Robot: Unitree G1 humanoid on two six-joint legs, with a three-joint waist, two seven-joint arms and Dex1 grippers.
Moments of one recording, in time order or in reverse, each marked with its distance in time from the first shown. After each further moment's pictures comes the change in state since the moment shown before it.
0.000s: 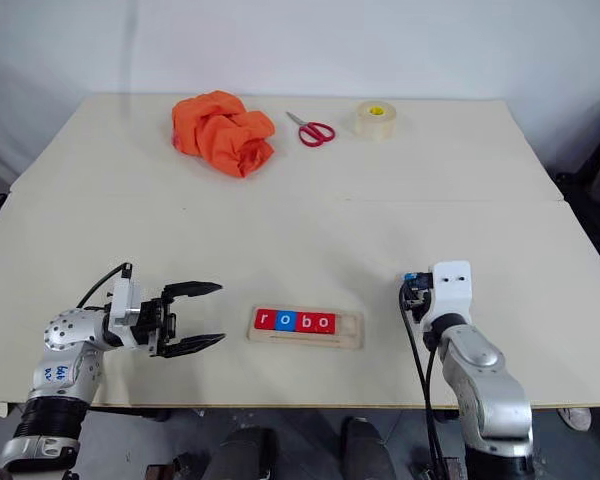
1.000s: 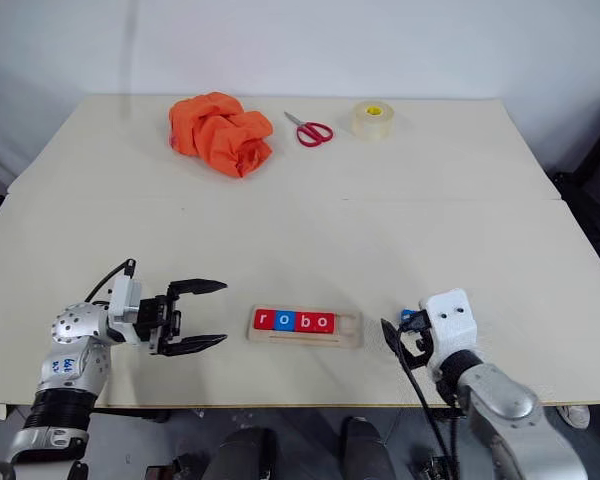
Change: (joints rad) left arm -0.047 -0.038 0.001 0.038 -0.045 -0.009 -0.113; right arm 0.171 -0.272 -0.007 -0.245 0.085 0.072 0.263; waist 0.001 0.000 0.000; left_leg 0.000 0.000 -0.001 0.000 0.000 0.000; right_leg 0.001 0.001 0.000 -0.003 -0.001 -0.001
